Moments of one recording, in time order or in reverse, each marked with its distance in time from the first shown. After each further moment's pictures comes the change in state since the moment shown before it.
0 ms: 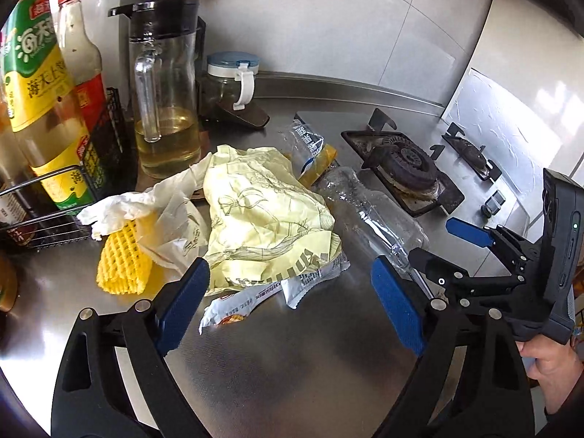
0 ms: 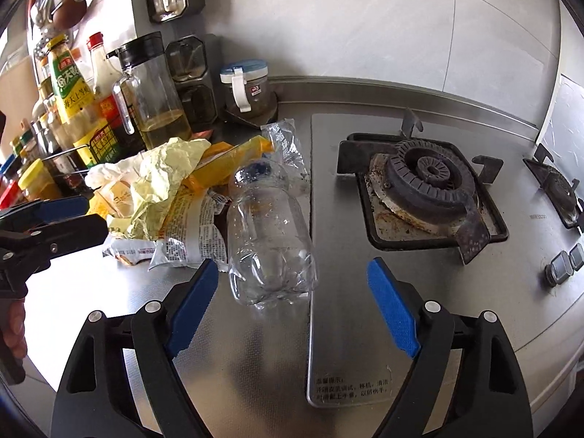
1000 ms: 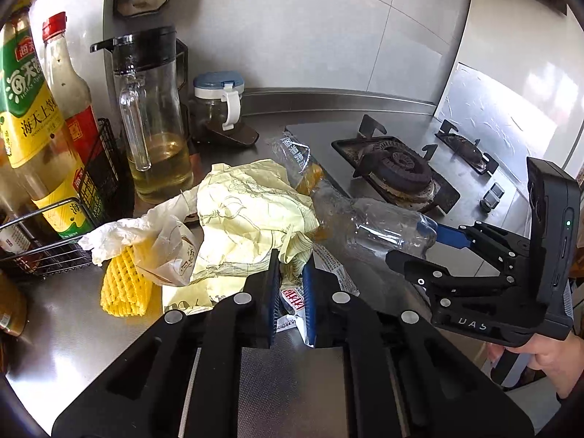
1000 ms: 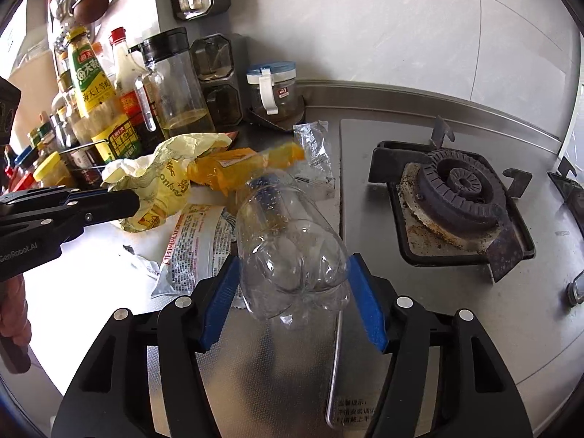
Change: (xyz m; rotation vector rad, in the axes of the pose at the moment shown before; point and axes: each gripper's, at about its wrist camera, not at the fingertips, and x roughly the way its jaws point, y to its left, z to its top) left arm -0.015 -0.012 0.002 0.080 -0.069 0.024; right arm -0.003 0.011 0.001 -0.033 -0.048 0.085
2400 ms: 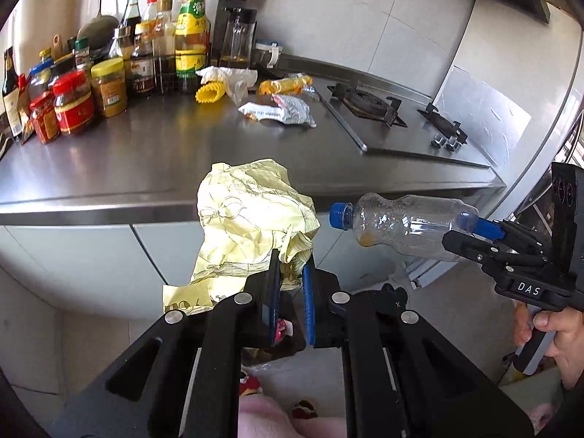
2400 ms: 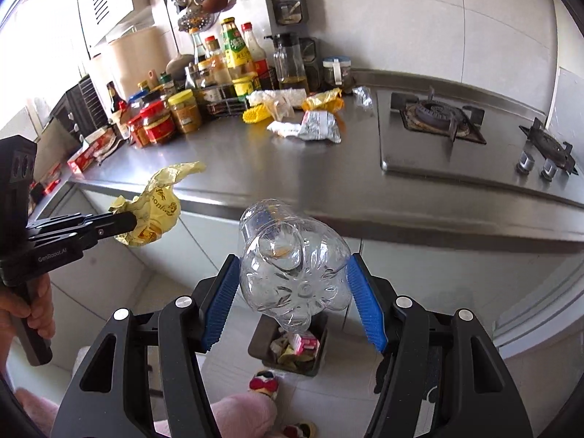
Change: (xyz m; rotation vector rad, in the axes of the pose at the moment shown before) left arm -0.215 -0.089 -0.248 -0.212 0.037 0.087; right arm -0.219 0.060 -0.205 -0.051 0.086 0.149
